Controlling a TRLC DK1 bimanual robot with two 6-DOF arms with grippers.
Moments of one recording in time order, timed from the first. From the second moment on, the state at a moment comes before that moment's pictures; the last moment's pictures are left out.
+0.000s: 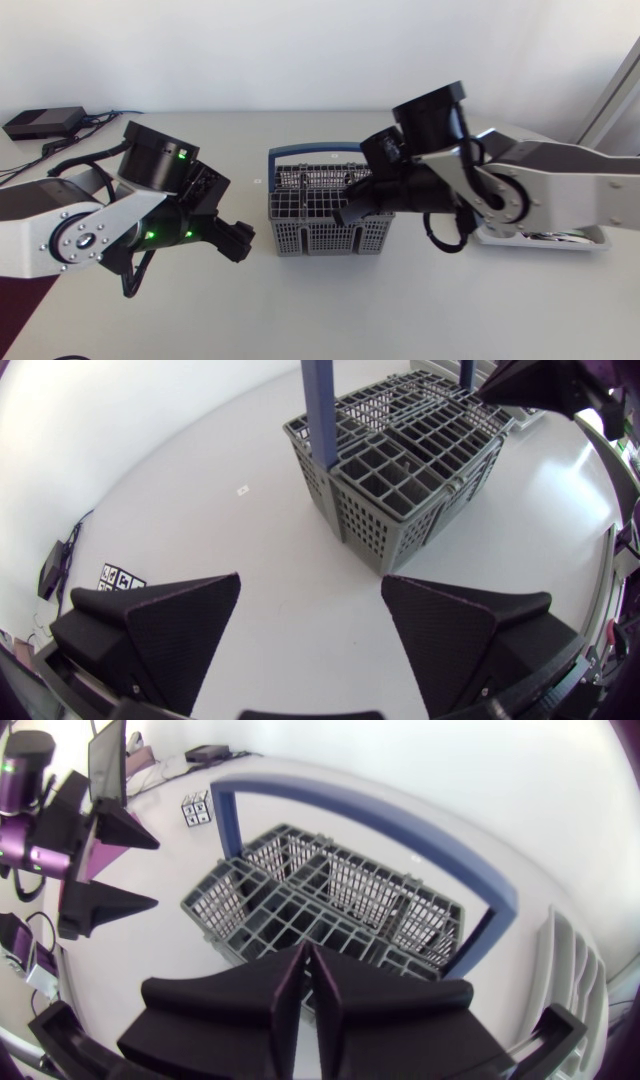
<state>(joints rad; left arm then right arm) -0.51 1.32 0.71 -0.24 -0.13 0.17 0.61 1.46 0.88 -0.11 -0.05 0.00</state>
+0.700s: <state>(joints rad) -0.51 1.43 0.83 -0.20 -0.06 0.12 0.40 1.27 0.70 -0.10 -0.09 -0.05</state>
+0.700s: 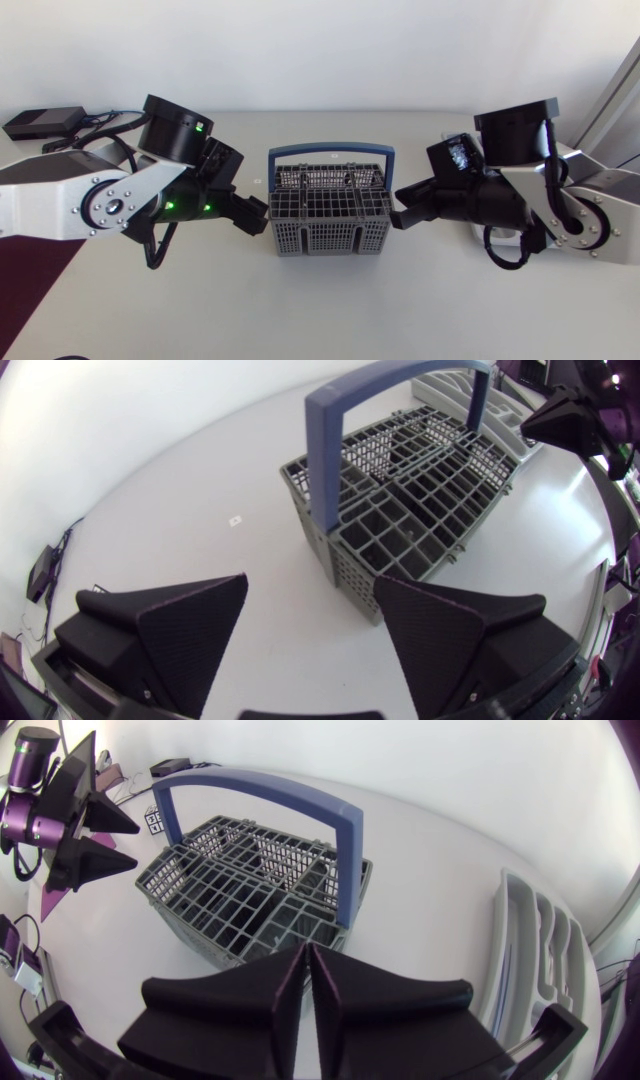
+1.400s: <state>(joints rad) -0.49 1.52 0.84 -0.11 0.03 0.12 0.31 1.34 0.70 -0.06 -0.12 -0.08</state>
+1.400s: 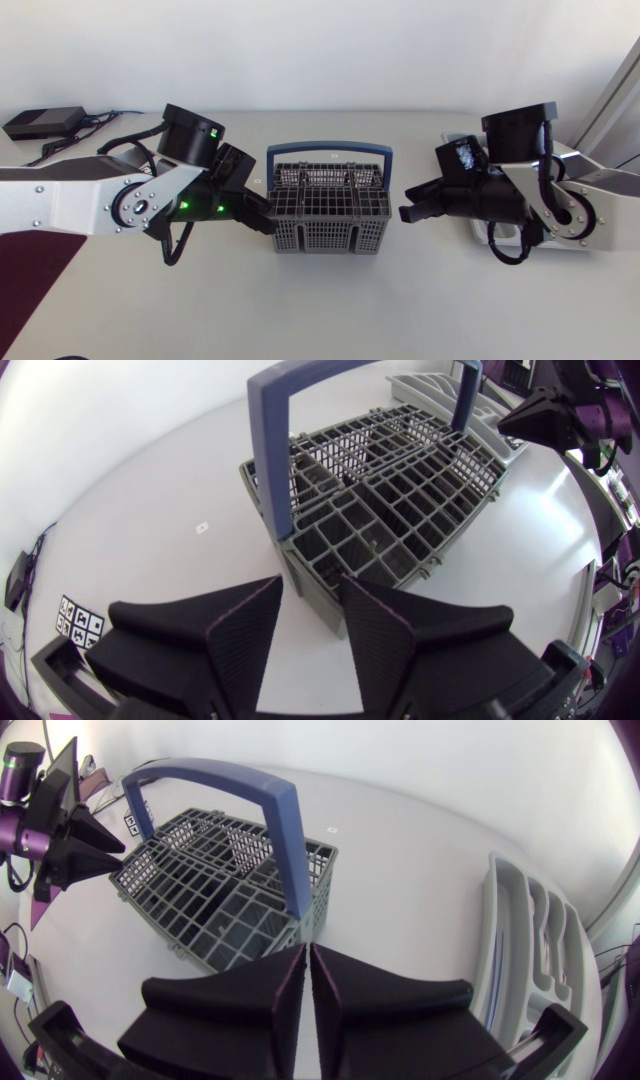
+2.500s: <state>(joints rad) -0.43 1.48 0.78 -0.11 0.04 0.14 0.38 1.53 0.76 -0.03 -0.09 -0.07</state>
